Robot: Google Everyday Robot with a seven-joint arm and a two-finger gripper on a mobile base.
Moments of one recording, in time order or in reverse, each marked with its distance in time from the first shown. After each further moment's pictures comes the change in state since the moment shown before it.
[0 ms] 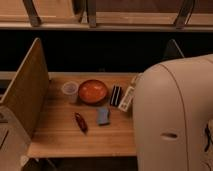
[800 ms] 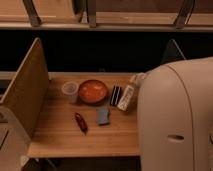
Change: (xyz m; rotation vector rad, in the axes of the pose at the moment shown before) arm -0.005 0.019 -0.004 -0.093 -0.035 -0.091
